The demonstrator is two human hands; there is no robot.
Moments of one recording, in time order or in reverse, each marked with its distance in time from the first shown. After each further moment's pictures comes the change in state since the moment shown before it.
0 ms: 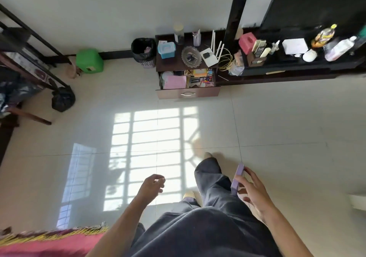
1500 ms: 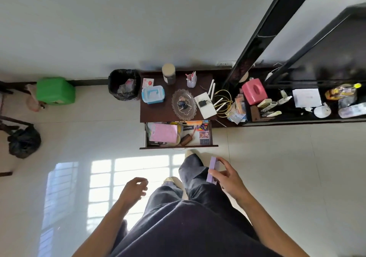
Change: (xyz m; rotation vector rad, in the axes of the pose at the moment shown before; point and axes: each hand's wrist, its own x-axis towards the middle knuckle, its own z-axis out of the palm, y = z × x) left_hand 0.372 0.464 -0.175 -0.065 -0.003 -0.157; right_hand 0.416 -0.517 0.068 -0.234 -0.138 -0.004
